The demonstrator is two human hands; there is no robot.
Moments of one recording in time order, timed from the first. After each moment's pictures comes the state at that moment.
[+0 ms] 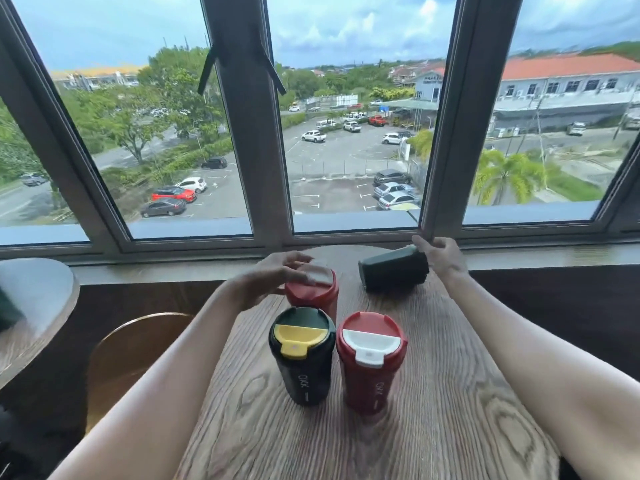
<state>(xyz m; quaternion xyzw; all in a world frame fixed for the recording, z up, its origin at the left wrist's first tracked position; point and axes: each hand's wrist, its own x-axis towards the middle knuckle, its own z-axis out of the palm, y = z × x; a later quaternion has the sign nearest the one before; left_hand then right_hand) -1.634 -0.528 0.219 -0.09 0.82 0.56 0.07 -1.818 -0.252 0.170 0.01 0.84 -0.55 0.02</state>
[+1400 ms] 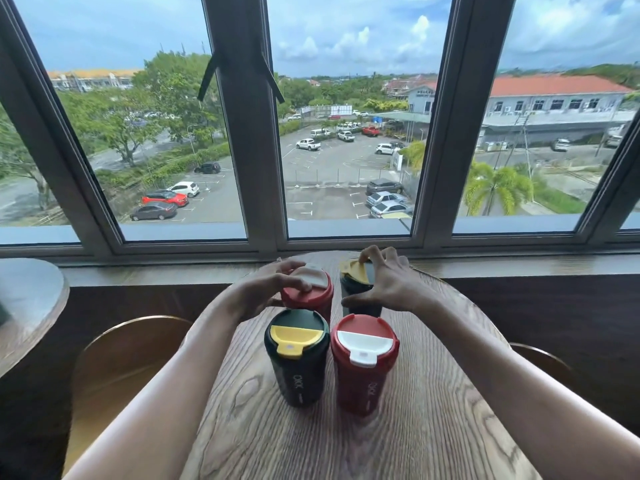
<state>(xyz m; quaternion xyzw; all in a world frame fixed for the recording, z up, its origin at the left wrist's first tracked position) -1.637 -0.530 0.200 -0.11 0.76 0.64 0.07 -1.731 -0.297 0.203 -0.29 0.93 -0.20 0.04</state>
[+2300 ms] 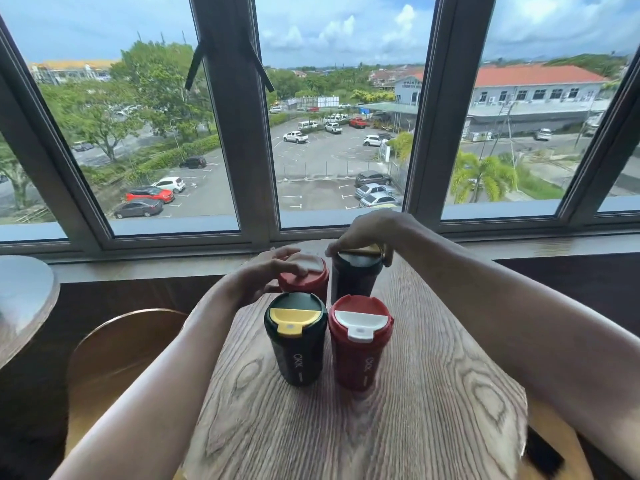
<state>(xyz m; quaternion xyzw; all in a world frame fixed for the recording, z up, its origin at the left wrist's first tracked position) -1.630 -0.525 0.205 -0.10 0.75 0.65 0.07 -1.723 -0.339 0.287 -0.16 0.95 -0.12 0.24</state>
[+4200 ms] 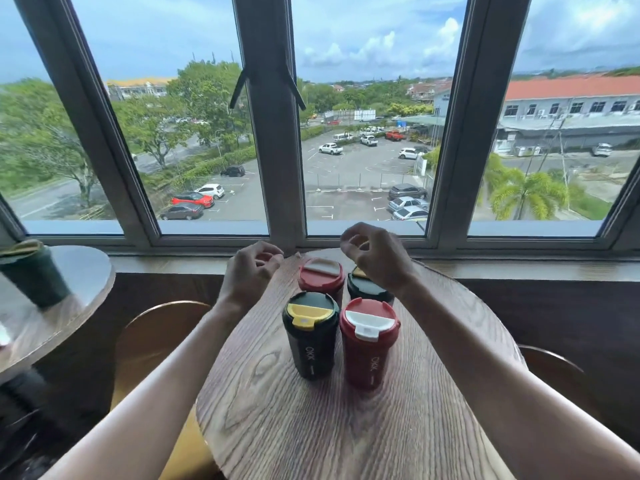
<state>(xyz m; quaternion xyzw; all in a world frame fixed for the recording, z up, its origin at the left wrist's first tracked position) -1.561 -0.523 0.222 -0.15 0.86 0.38 -0.31 -1.669 -0.316 0.252 -0.38 0.82 -0.42 -0.09</state>
